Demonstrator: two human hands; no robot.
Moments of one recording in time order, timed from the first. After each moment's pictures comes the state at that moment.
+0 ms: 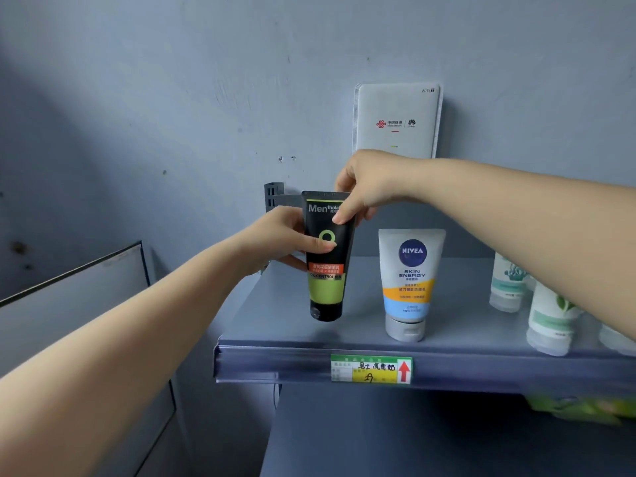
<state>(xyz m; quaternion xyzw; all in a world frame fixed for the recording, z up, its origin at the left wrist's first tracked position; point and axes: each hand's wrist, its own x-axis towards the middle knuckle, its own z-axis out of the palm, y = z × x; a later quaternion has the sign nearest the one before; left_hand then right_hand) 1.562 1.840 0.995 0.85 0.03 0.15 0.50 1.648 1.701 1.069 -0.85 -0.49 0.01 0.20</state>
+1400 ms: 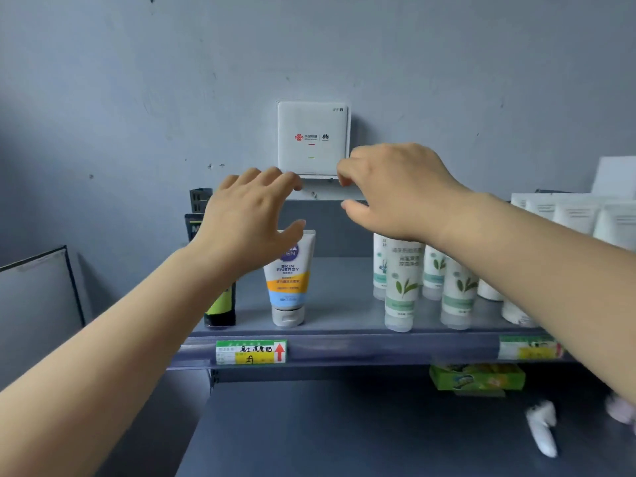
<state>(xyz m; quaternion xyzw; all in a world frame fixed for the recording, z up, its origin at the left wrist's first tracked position) 1.557 1.696 1.016 0.89 0.02 0.45 -0.09 1.629 1.521 1.062 -0.78 -0.46 -0.43 -0.03</state>
